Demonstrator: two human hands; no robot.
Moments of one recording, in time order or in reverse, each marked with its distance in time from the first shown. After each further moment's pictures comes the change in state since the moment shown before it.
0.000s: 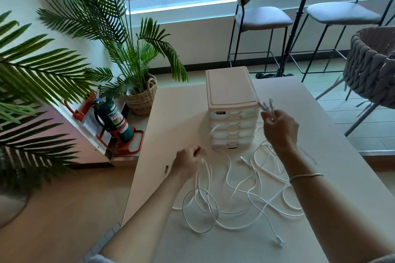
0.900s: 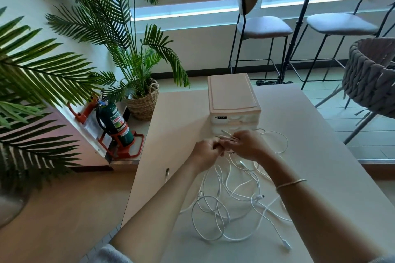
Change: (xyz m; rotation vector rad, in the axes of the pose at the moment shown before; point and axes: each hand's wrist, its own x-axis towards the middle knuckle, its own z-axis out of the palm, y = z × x) left_hand 0.002 0.055 -0.002 -0.094 -0.140 0.163; right_hand -0.037 -0.032 0.017 -0.201 -0.596 -0.239
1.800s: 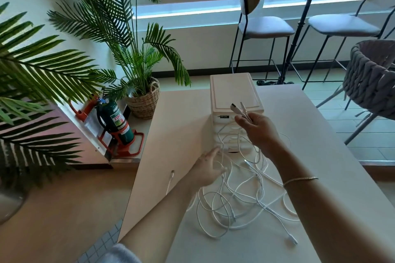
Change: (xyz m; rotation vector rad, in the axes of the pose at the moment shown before) left_hand -0.011 -0.043 0.020 0.265 -0.152 -0.086; right_hand 0.006 -0.006 -0.014 0.469 0.267 0.011
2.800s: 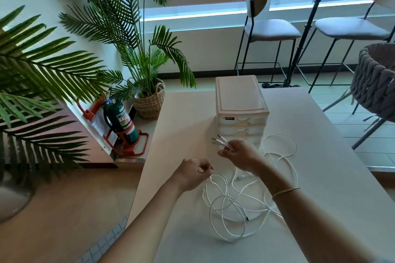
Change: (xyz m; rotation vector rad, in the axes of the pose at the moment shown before) left_hand -0.035 -0.022 -0.032 -0.059 0.095 0.053; right_hand -0.020 0.021 0.039 -0.387 -0.378 -0.010
